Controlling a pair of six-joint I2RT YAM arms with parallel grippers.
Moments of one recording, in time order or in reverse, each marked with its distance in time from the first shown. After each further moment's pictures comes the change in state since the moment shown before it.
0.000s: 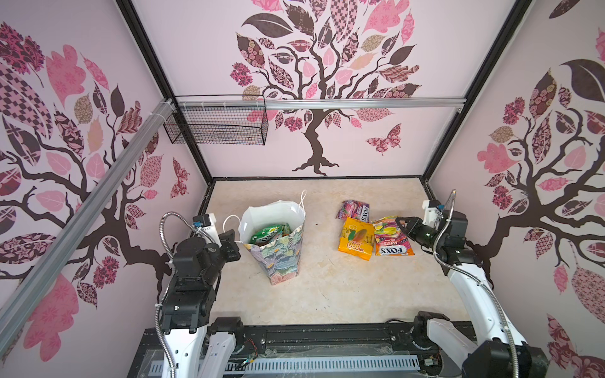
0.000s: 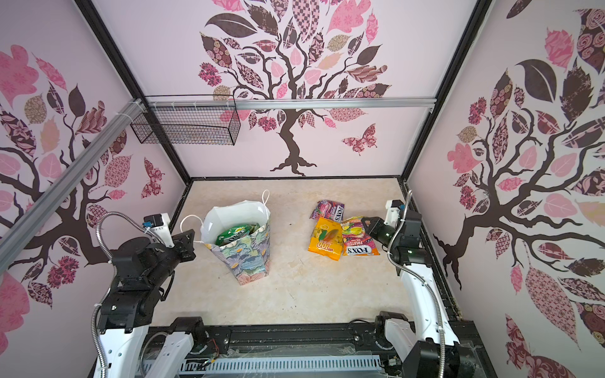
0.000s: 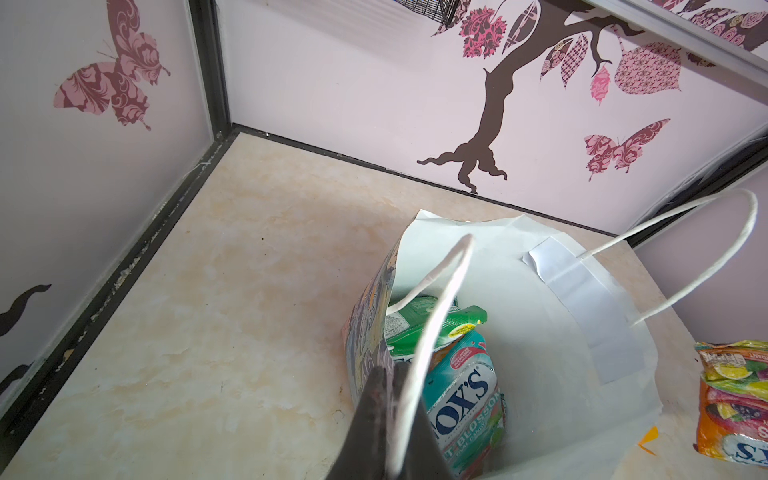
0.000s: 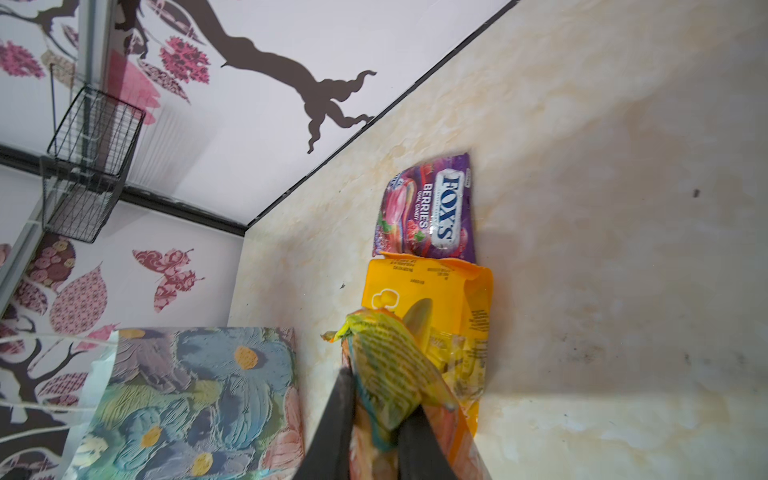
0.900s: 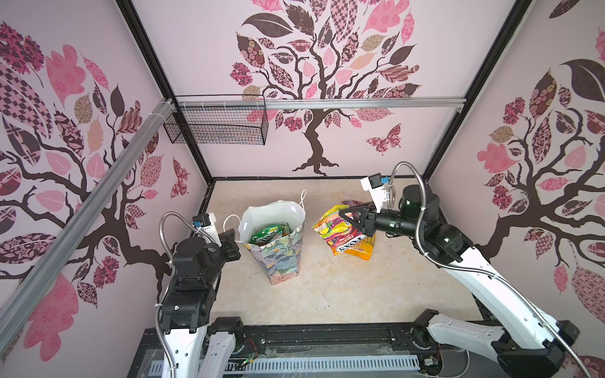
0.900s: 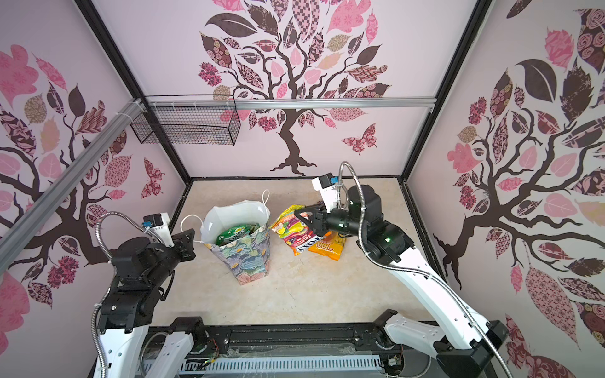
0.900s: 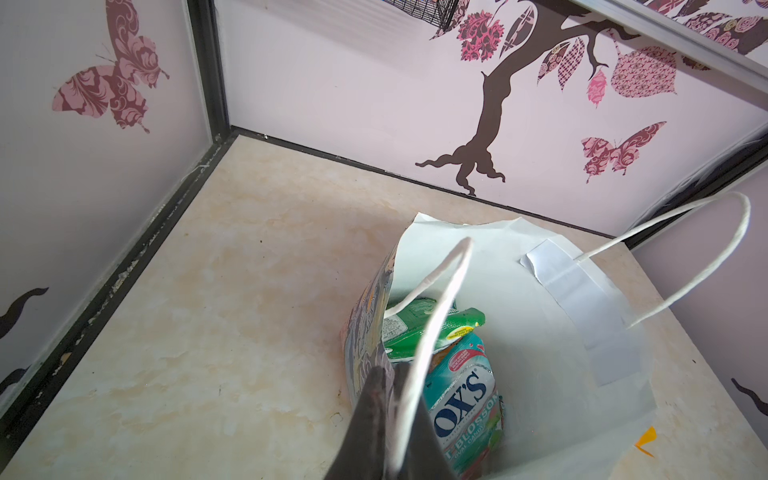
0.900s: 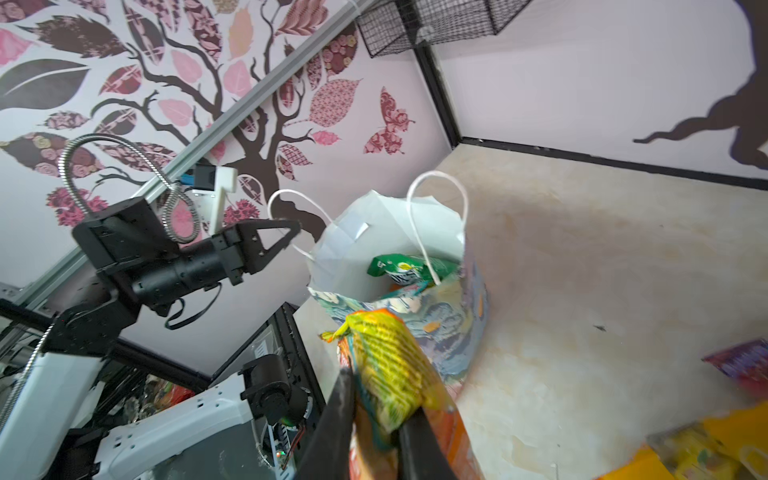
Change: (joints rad) left arm 0.000 0.000 0.000 0.007 0.002 -0.001; right arm 0.735 0.146 0.539 -0.116 0.063 -0.189
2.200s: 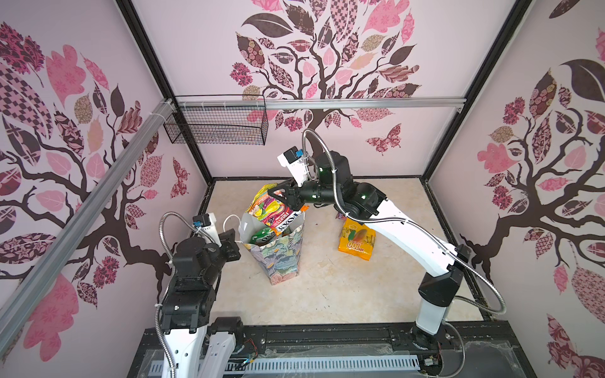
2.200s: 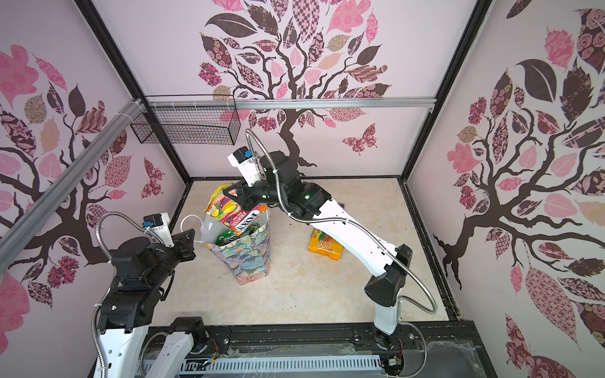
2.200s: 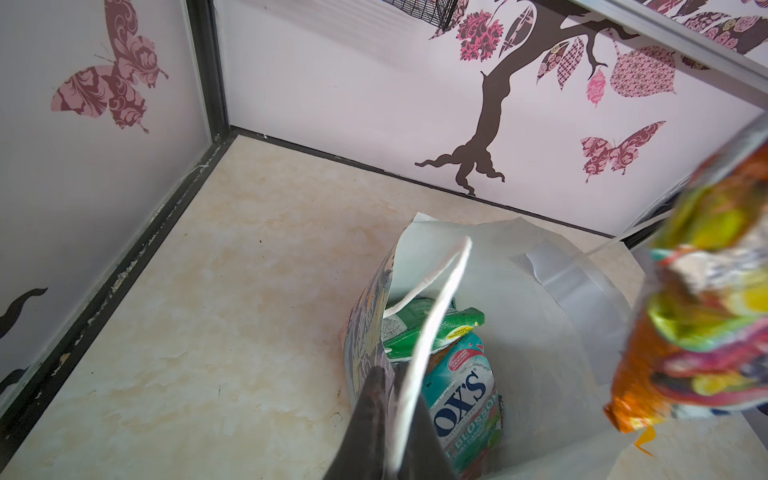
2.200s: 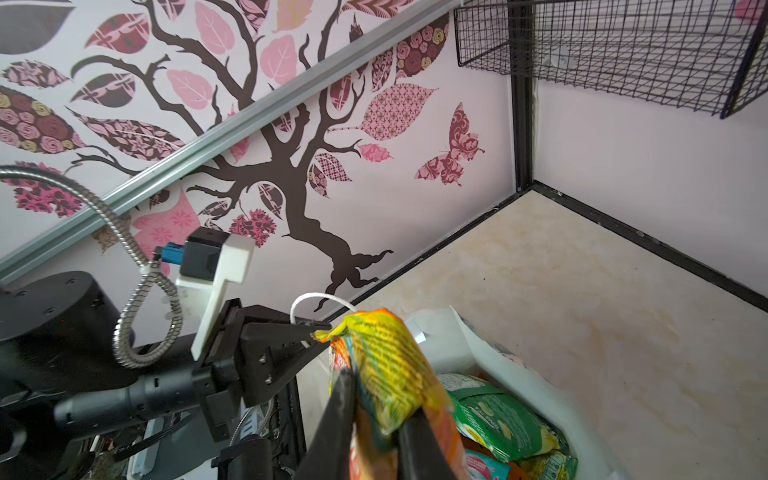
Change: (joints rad) left arm 0.000 0.000 0.000 0.000 0.002 0.000; right arm 0.290 0.725 0.808 -0.106 0.148 -0.126
